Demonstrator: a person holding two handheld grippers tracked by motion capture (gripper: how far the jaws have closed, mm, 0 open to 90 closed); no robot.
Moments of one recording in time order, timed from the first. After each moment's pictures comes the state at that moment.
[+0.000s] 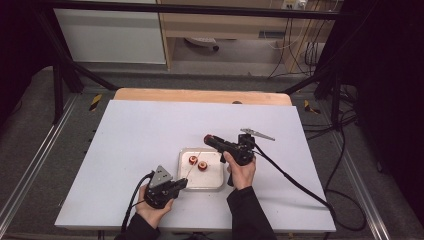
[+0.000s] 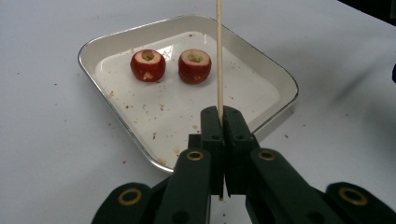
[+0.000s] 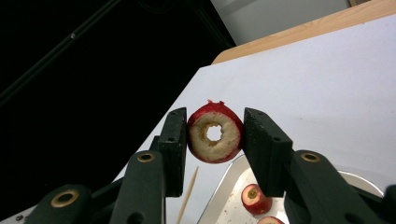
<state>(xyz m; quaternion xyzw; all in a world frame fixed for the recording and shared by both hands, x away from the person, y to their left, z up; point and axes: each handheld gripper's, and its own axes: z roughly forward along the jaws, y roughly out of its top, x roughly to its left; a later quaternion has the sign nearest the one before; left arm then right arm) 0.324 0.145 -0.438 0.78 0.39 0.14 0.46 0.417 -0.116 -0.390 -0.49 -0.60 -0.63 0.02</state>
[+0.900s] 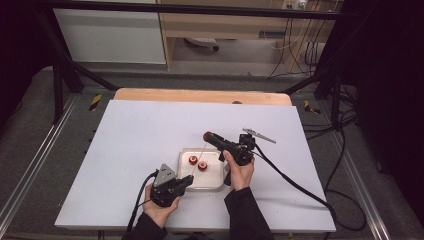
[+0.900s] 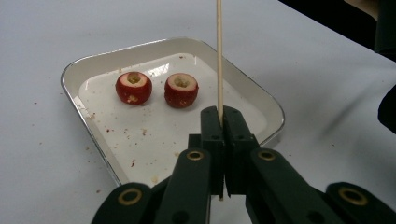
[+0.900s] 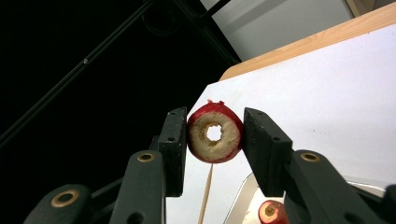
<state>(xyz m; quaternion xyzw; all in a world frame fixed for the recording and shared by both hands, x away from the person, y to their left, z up) 0.325 0.131 -0.435 0.76 0.40 0.14 0.49 0.414 -0.113 -0.389 -0.50 -0.57 -0.66 0.02</state>
